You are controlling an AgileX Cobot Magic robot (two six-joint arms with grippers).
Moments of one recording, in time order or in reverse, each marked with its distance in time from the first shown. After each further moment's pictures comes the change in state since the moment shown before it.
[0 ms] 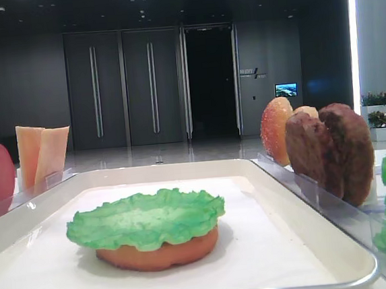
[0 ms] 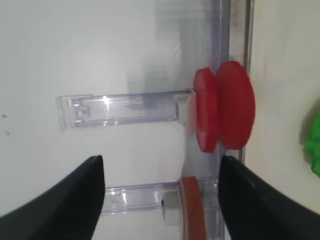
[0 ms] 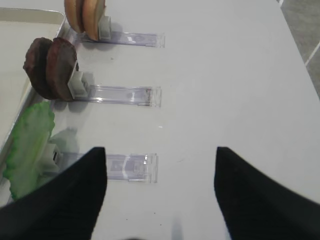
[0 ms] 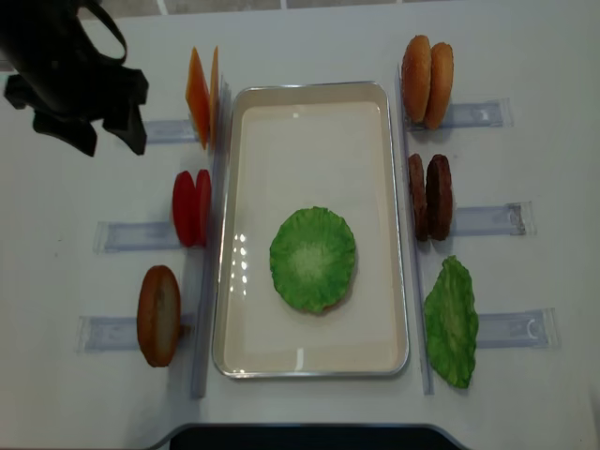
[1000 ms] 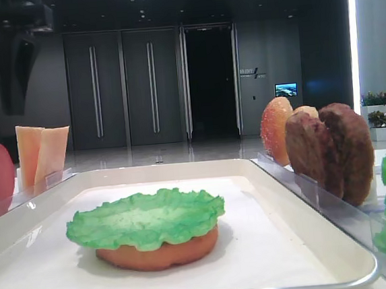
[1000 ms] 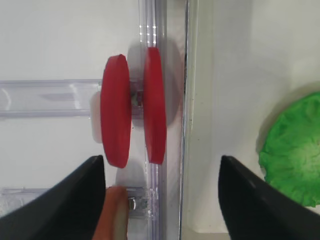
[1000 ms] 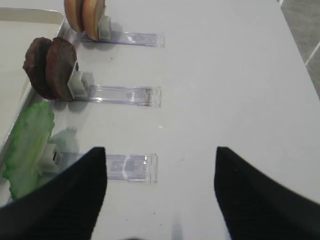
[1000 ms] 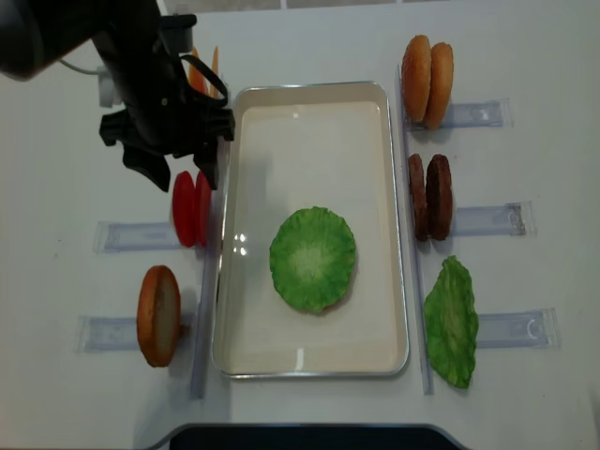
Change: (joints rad) left arm -0.227 0.146 0.000 0.035 -0.054 -0.293; right arm 0.000 0.000 0.000 0.000 0.000 0.000
